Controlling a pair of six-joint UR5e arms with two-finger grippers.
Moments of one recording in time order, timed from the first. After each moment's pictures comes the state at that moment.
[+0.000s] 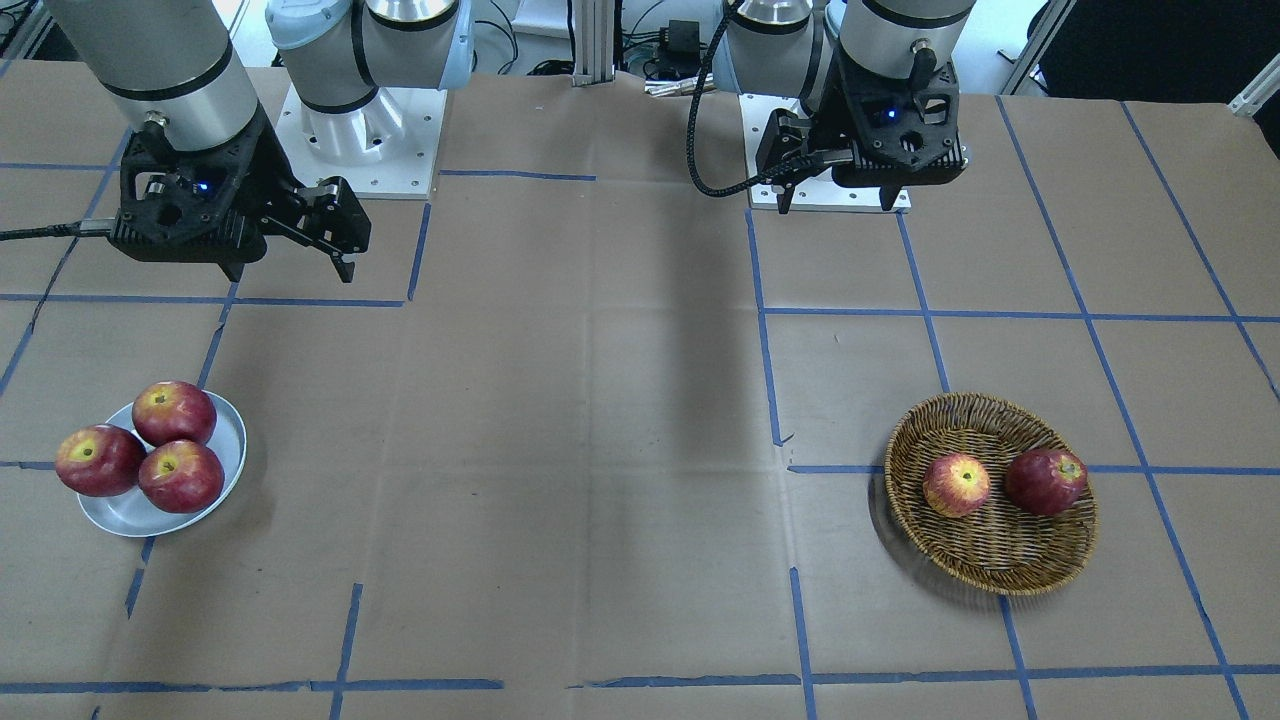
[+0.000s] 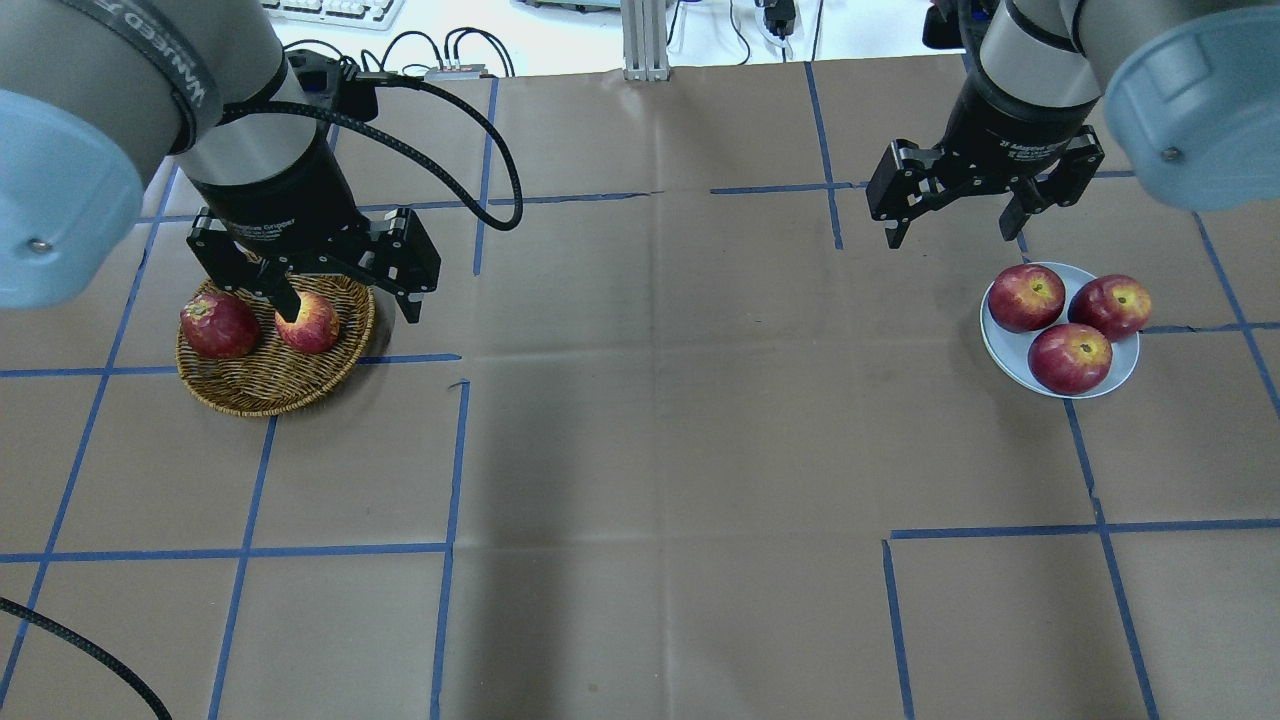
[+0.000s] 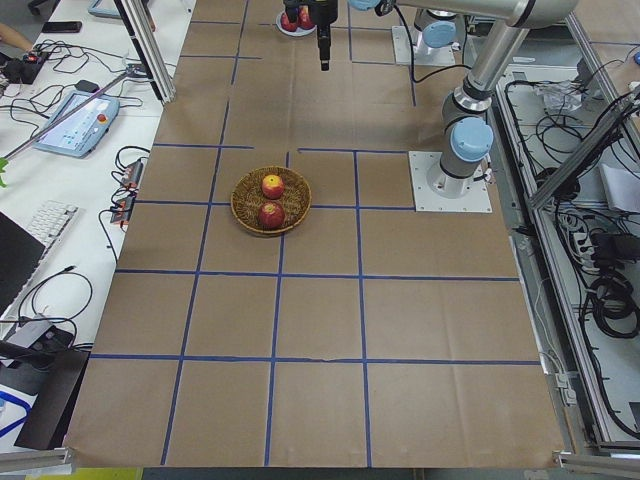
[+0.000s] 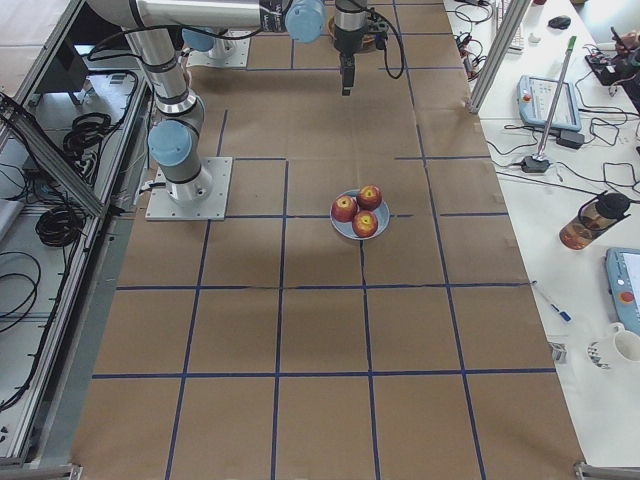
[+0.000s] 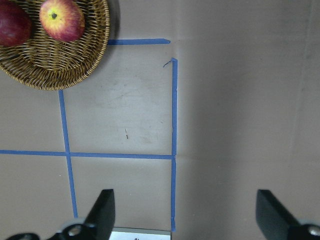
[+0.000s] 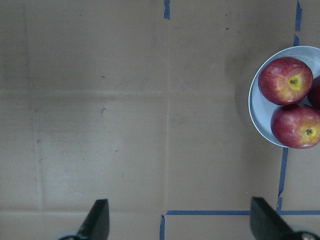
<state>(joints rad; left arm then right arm) -1.66 -1.51 -1.57 -1.70 1.63 -0.13 1.57 -1.56 1.60 -1.62 -1.58 -0.03</state>
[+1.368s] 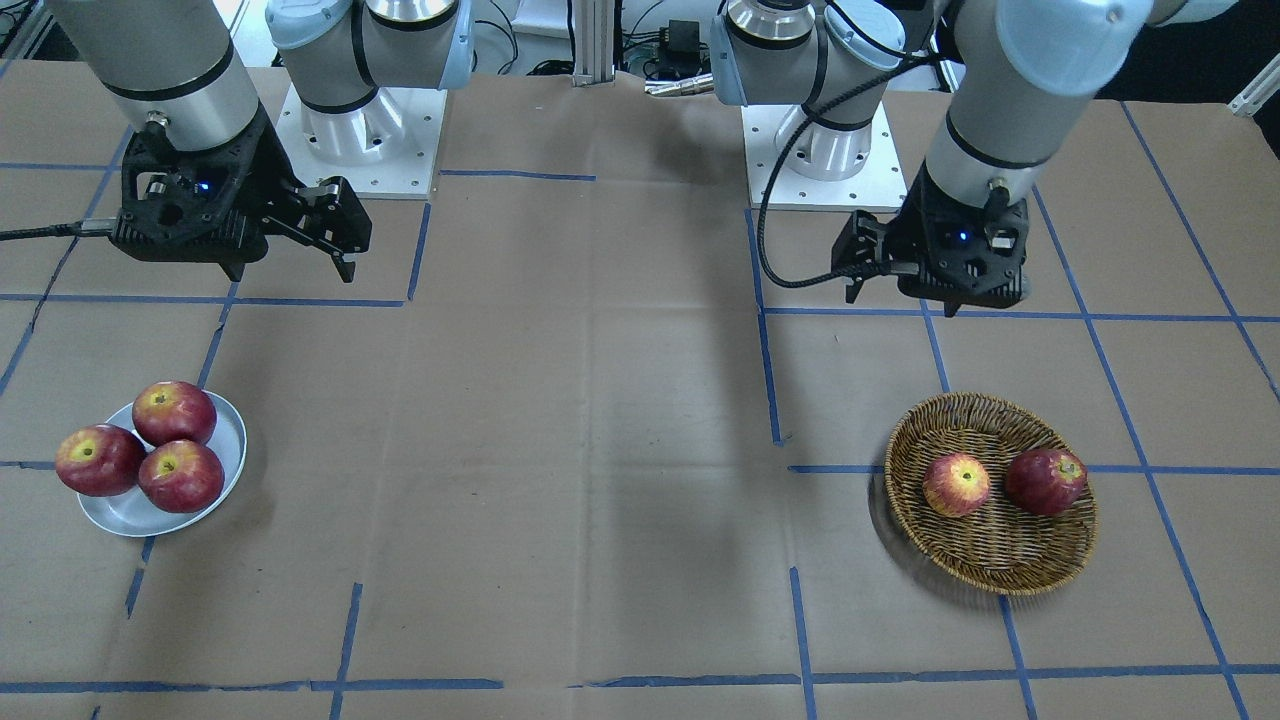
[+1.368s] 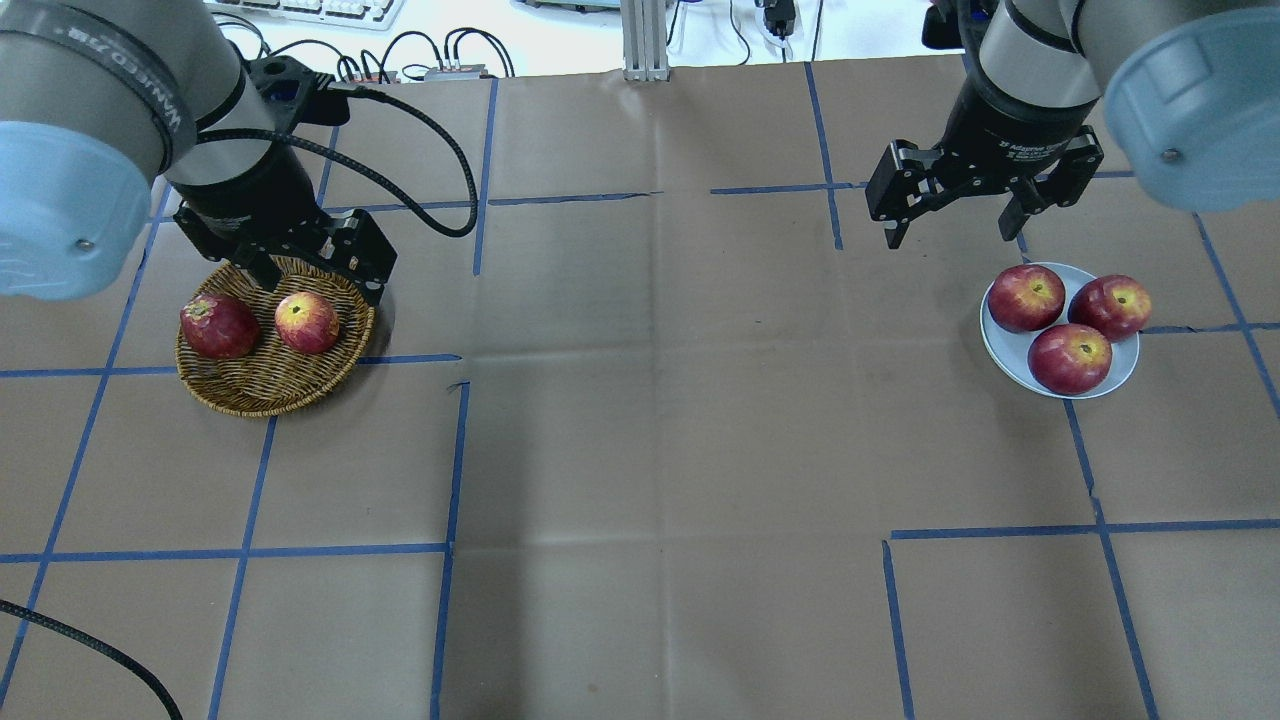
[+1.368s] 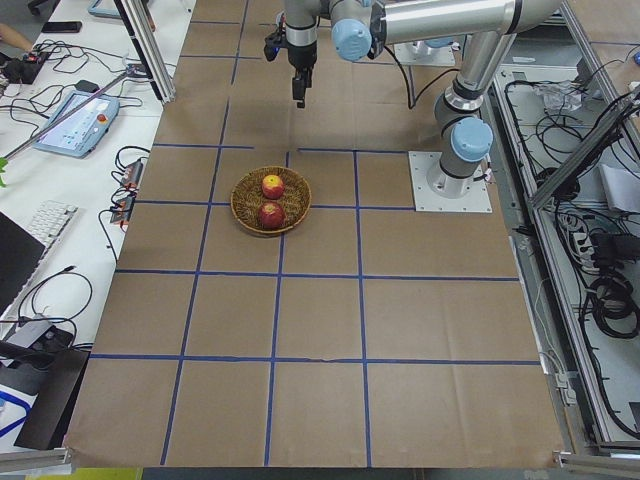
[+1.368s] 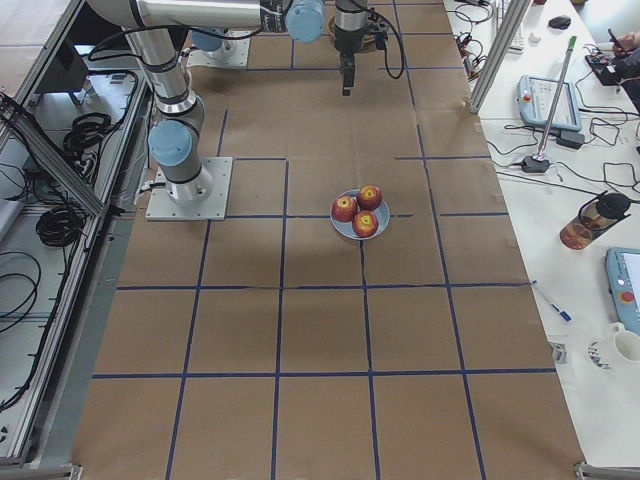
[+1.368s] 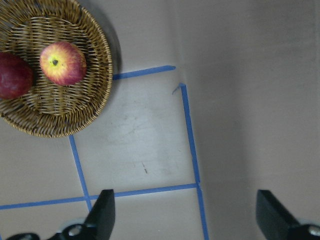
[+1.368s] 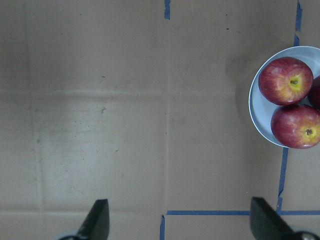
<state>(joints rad) -1.45 -1.60 -1.75 -1.36 1.63 0.33 1.57 -1.56 1.61 -1.62 -1.58 -0.03</state>
